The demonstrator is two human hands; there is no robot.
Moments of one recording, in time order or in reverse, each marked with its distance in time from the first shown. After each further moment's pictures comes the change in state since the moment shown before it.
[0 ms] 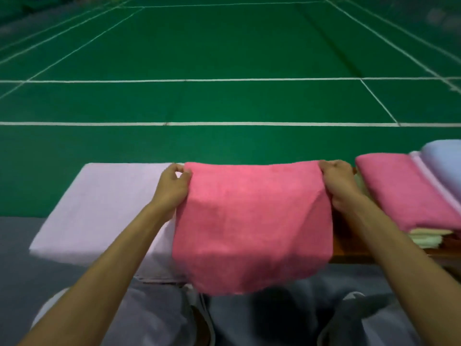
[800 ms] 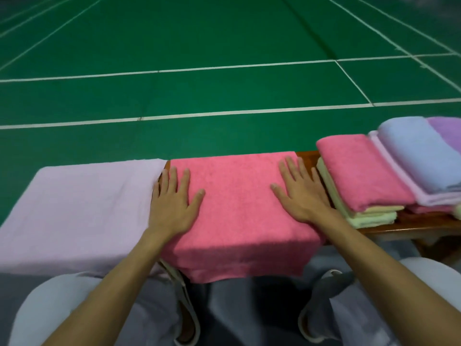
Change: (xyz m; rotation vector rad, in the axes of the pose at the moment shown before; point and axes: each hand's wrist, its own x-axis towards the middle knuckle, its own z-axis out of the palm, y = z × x) left_hand -0.025 -0.054 0.070 1.099 -0.124 0.398; right_hand -0.002 0.076 -0.038 -1.200 -0.307 -0.494
